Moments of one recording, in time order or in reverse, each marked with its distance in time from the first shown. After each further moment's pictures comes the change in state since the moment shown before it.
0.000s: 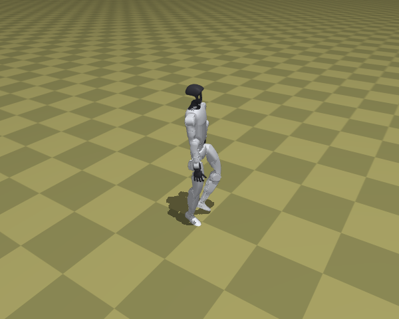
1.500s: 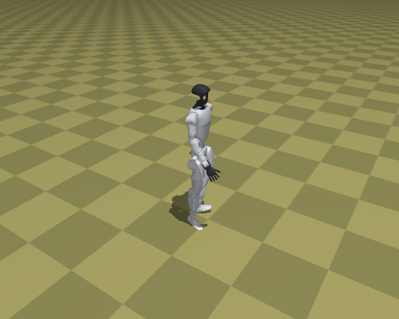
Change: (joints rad) left arm 0.189 -0.048 0.163 -0.066 -0.055 -0.034 0.034; right arm -0.095 -0.049 0.189 -0.419 -0.239 -0.103 0.008; waist -0.145 0.046 0.030; left_leg 0.283 -0.205 -0.109 -0.766 -0.355 0.063; right_leg -0.038 0.041 -0.036 -0.142 0.110 -0.088
